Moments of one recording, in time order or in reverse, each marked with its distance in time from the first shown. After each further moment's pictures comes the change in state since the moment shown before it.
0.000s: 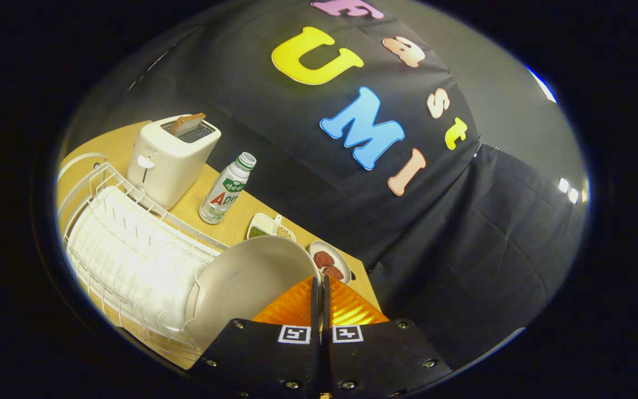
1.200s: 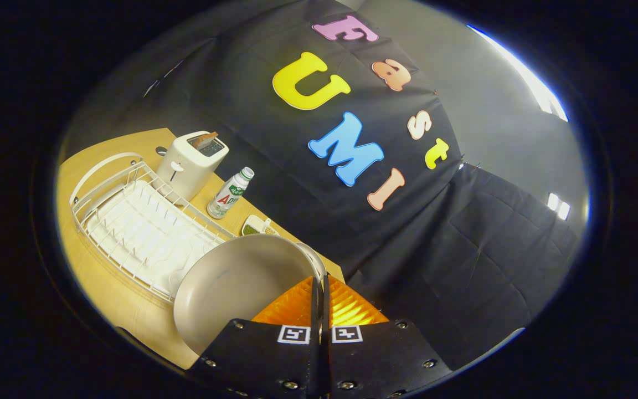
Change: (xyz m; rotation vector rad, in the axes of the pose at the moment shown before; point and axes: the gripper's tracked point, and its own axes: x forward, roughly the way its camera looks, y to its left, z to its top) arm -0.134 -0.057 -0.033 -0.007 -0.076 0.003
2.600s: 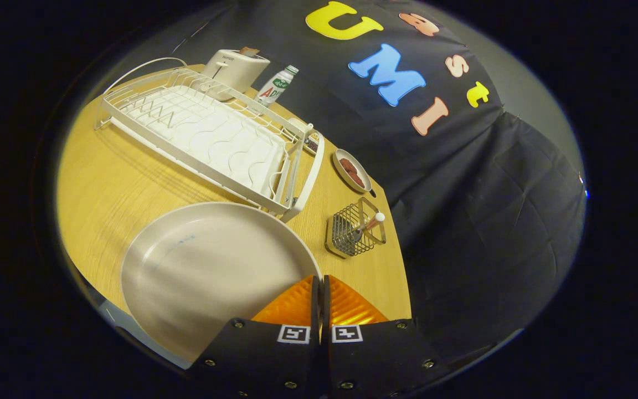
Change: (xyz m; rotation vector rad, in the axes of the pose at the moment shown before) arm 0.009 0.061 -0.205 -0.002 0.345 0.196
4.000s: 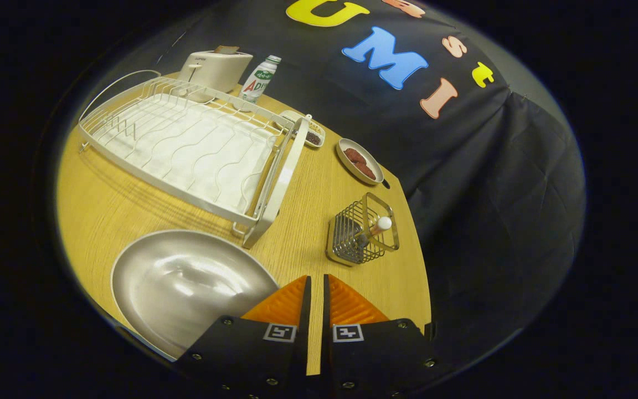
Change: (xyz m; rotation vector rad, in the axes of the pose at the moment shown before) arm 0.056 -0.026 0.024 0.068 0.005 0.094
